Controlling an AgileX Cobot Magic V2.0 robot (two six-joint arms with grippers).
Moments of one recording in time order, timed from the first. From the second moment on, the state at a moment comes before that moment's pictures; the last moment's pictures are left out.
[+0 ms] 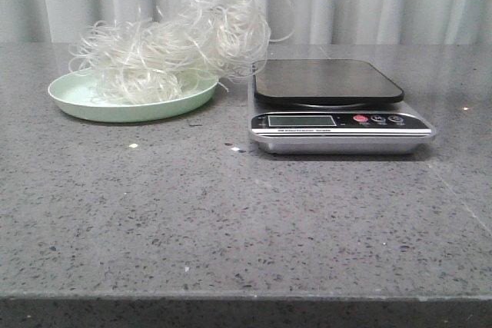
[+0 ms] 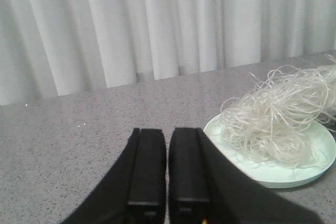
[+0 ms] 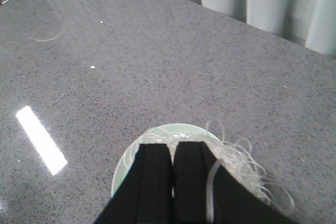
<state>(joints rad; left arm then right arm) -0.13 0.37 -0.40 -0.31 0.15 0.43 0.43 1.74 -1.94 0.61 0.83 -0.37</state>
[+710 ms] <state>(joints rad) -0.13 0.37 -0.40 -0.31 0.15 0.43 0.60 2.01 -1.94 0.62 0.75 -0.37</state>
